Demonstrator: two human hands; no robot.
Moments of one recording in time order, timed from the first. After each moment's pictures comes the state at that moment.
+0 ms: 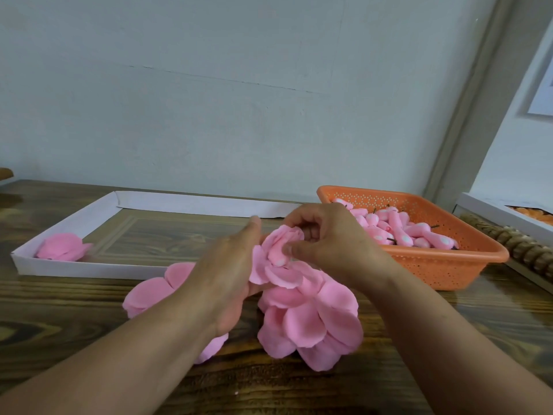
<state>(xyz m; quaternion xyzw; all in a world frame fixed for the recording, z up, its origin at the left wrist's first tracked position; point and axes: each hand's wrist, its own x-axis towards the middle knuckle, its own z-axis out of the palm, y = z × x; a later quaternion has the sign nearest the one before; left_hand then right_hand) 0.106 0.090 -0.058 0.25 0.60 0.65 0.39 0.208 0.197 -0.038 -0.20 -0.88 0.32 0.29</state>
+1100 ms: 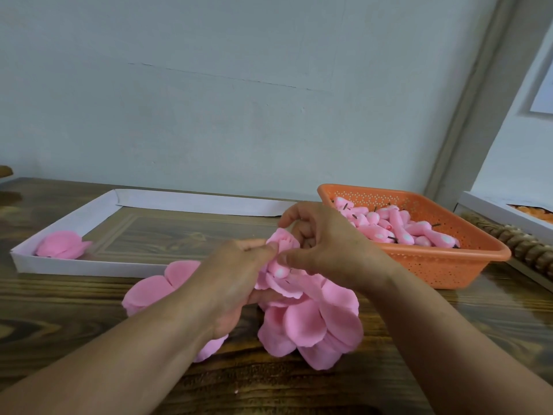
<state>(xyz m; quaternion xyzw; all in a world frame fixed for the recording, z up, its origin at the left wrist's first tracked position) 0.103 0.087 -0.068 0.34 0.57 0.62 0.41 0.208 0.202 -0.043 -0.18 -0.88 0.37 0.22</state>
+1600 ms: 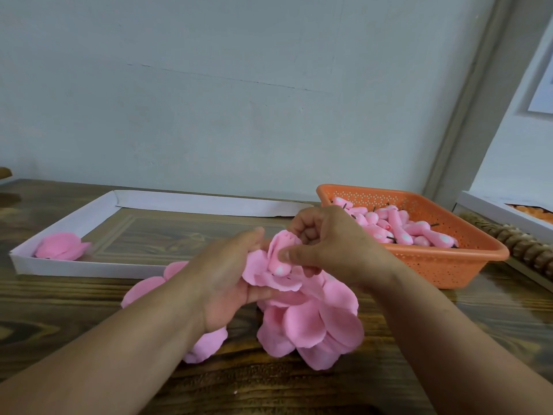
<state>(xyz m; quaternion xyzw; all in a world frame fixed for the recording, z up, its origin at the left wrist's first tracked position) 0.098 0.087 -0.058 0.27 0.50 0.65 0.50 0.212 0.204 -0.041 -0.19 -0.86 0.40 0.23</state>
